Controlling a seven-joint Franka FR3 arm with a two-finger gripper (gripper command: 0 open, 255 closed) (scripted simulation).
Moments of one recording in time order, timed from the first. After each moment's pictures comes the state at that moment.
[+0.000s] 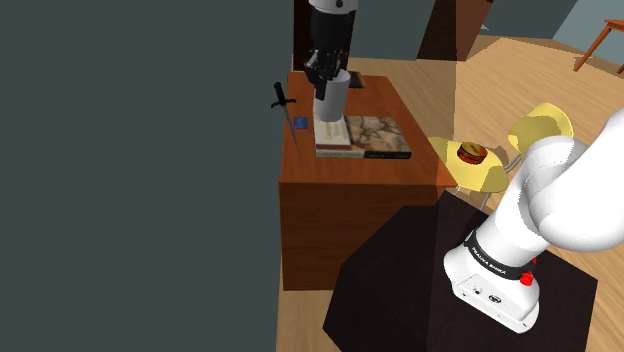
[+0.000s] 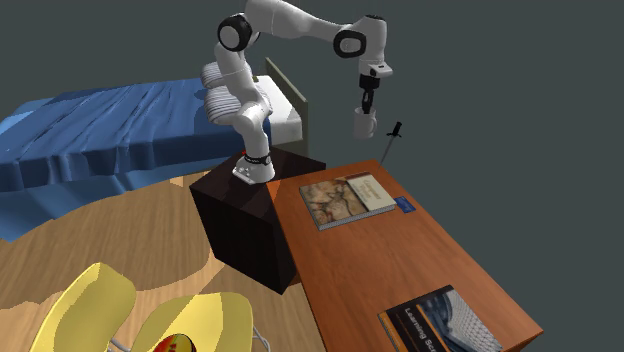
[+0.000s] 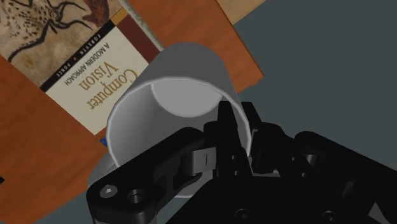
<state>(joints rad) 0.33 -0.25 0.00 -2.09 -0.03 1.88 0.17</state>
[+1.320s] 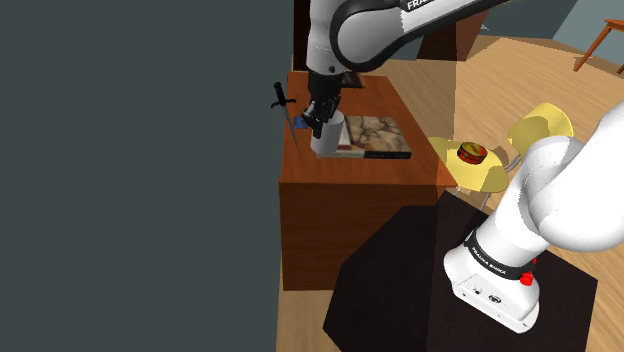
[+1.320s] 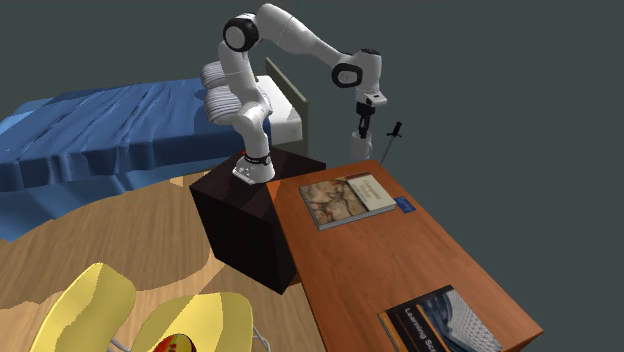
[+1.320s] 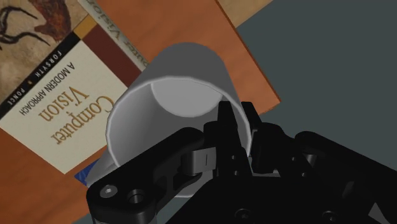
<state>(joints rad) 0.33 -0.19 0.00 -2.30 -0.04 2.16 0.18</state>
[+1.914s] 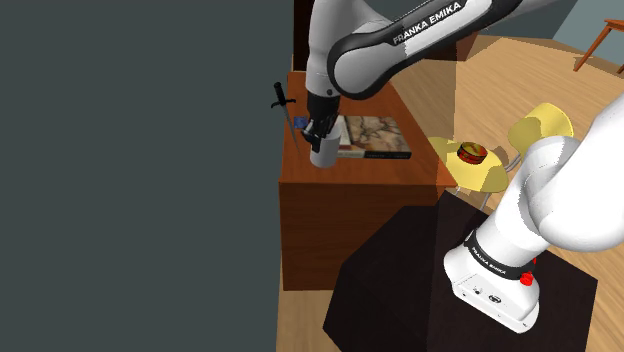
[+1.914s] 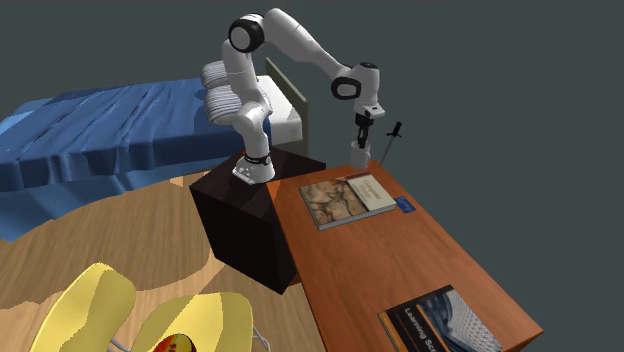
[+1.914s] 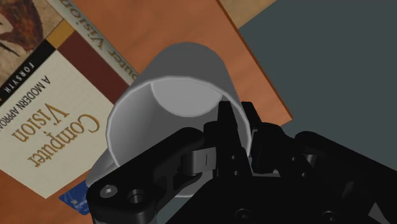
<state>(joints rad) 0.33 -0.13 0.00 -2.37 -0.04 2.28 0.18</state>
